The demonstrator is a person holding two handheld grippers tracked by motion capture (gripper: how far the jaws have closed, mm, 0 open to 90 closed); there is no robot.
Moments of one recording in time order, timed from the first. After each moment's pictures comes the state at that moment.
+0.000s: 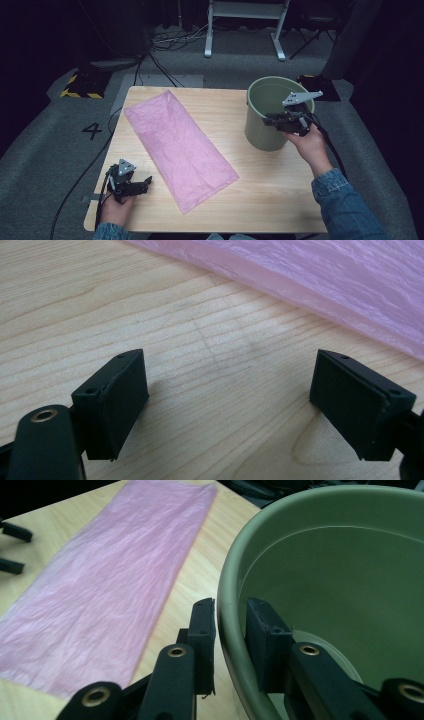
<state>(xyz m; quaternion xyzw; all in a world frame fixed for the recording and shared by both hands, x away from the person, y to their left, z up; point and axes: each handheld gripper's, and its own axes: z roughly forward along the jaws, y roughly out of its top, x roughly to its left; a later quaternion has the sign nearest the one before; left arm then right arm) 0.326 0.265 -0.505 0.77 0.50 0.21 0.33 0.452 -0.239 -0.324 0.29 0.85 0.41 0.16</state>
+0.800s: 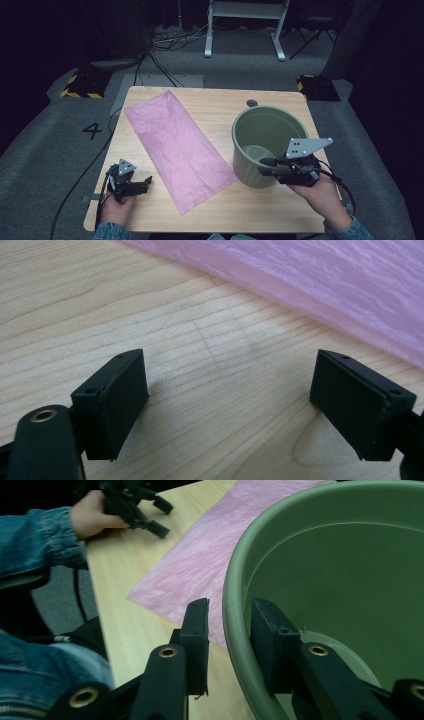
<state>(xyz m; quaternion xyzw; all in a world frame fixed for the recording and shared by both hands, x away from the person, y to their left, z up) 0.326 0.265 -0.505 0.77 0.50 0.21 0.33 0.321 -0.224 -0.327 0.19 0.88 0.43 0.08</state>
